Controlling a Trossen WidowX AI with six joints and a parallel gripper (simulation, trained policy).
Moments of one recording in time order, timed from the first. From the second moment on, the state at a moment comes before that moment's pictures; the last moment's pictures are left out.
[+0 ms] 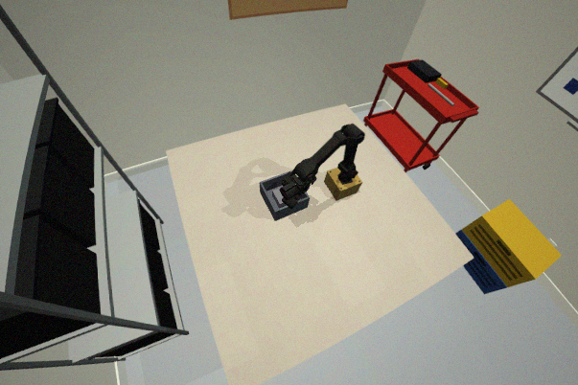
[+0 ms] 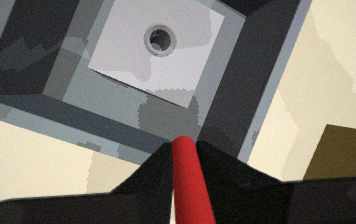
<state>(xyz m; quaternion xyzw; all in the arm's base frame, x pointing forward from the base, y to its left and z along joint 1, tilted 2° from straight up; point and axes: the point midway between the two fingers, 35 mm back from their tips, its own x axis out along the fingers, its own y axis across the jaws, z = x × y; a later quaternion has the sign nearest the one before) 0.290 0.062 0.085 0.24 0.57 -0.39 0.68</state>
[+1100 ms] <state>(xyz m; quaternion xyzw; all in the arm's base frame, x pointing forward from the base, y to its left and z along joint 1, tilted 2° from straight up) 0.342 -0.012 0.020 0.23 0.63 -0.31 0.67</state>
